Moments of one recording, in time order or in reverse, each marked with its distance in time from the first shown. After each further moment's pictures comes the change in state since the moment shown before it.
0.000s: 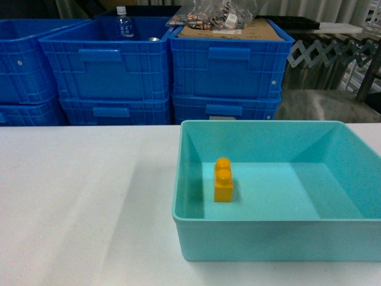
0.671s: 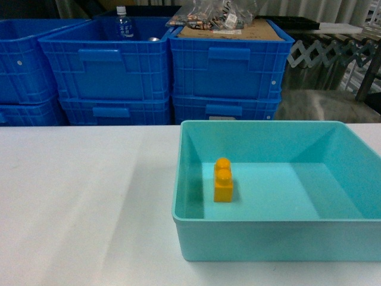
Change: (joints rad) left arm 0.000 0.000 0.000 0.000 0.000 0.000; right arm -0.033 -0.360 -0.041 -0.313 -0.023 0.000
